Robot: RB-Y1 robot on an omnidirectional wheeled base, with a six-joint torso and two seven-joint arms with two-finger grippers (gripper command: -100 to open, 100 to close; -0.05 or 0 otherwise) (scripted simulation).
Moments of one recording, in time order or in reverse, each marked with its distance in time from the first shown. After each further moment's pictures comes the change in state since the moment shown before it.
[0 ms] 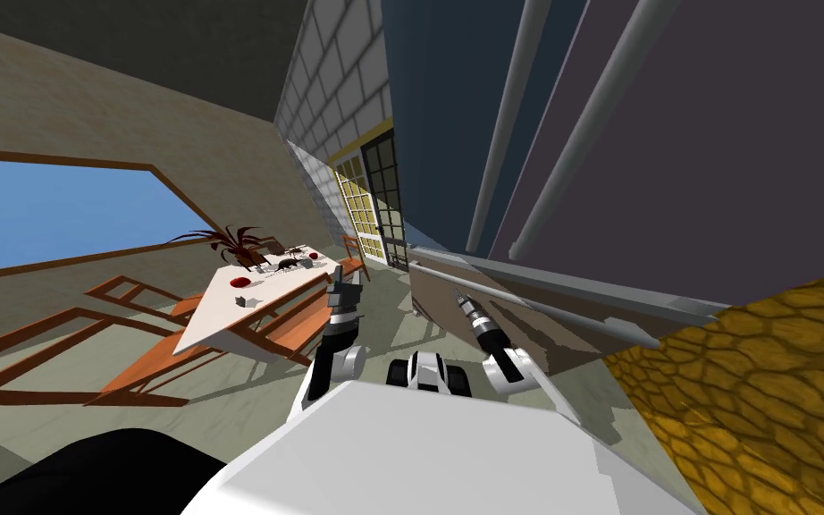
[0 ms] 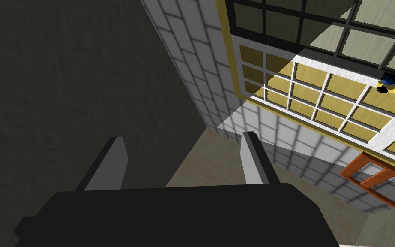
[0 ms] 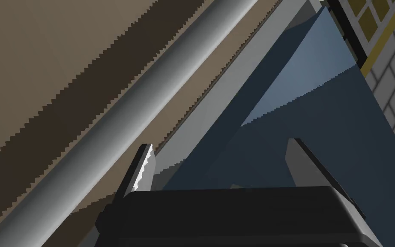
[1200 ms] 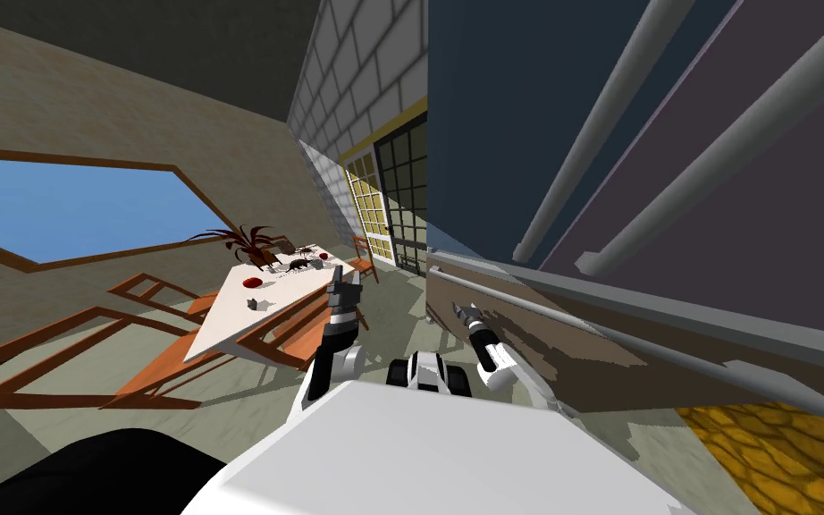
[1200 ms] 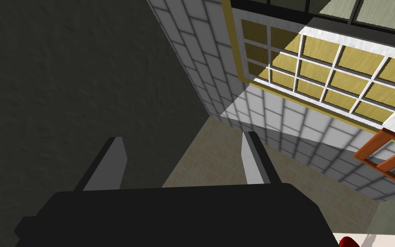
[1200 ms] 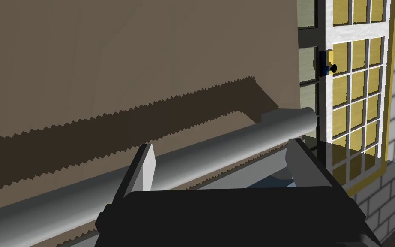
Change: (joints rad) left arm 0.000 0.000 0.000 0.000 0.000 0.000 0.000; right arm -0.122 -0.105 0.146 0.182 0.263 0.312 0.153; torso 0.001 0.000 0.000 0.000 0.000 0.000
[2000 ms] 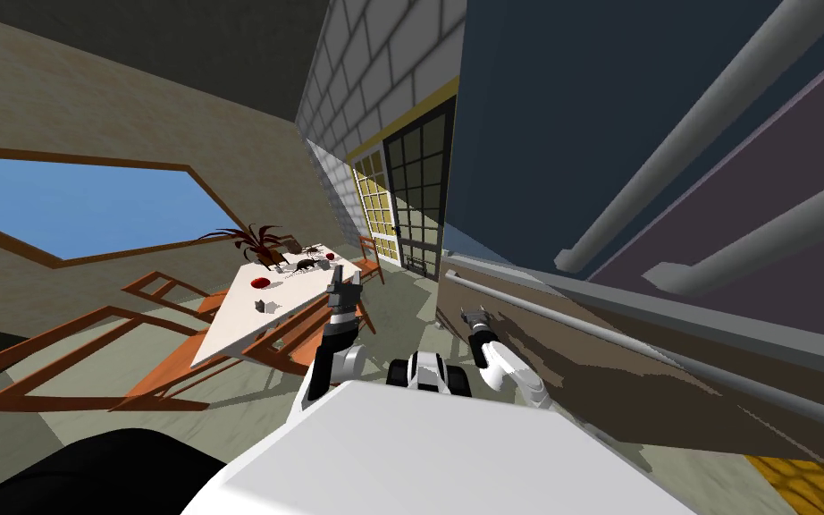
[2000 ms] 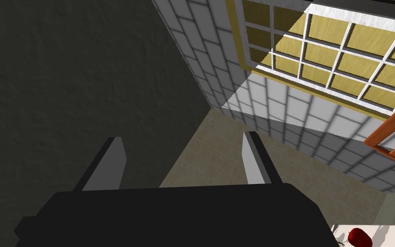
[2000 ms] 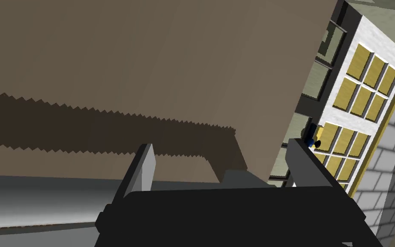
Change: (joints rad) left arm 0.000 0.000 0.000 0.000 0.000 0.000 0.000; right arm -0.094 -0.071 0.093 0.161 0.173 0.207 0.100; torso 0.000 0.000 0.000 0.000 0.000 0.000
